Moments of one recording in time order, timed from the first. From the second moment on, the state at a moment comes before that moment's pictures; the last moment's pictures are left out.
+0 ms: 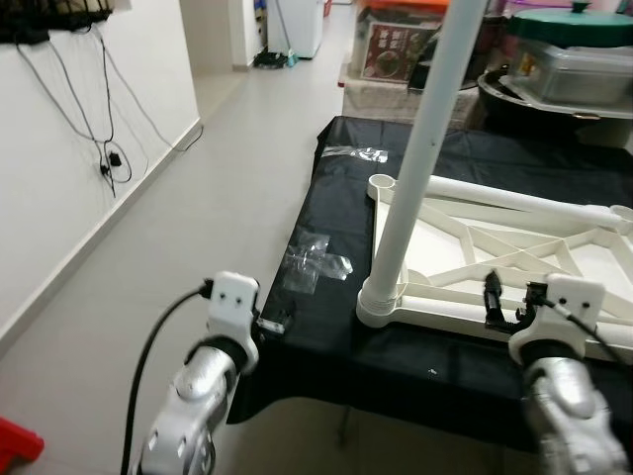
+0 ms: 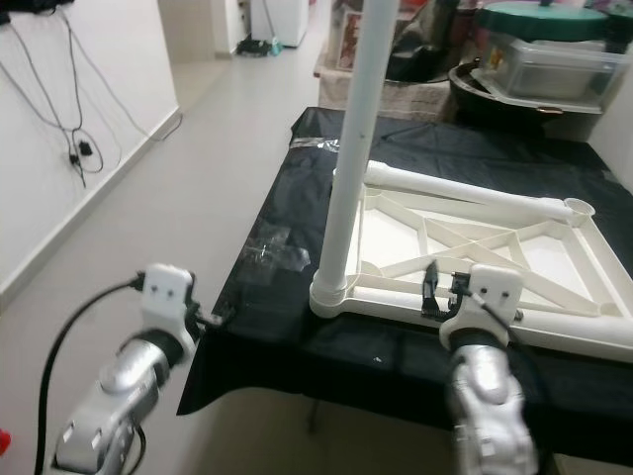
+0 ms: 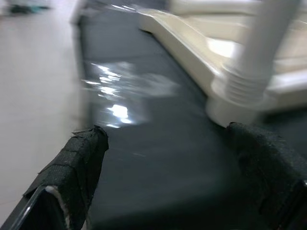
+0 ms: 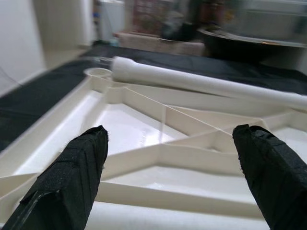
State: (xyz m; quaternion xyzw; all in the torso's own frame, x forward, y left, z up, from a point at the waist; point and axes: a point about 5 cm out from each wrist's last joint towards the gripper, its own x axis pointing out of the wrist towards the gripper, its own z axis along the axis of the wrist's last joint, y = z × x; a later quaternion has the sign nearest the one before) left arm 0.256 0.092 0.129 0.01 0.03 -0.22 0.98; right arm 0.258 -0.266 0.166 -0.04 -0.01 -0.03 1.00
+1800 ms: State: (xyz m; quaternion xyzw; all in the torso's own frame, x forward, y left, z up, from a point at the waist) left arm 0.218 0.074 0.142 -0.02 0.04 -0.35 0.93; right arm 0.328 -0.205 0.206 -0.01 -0.01 0.43 0.90
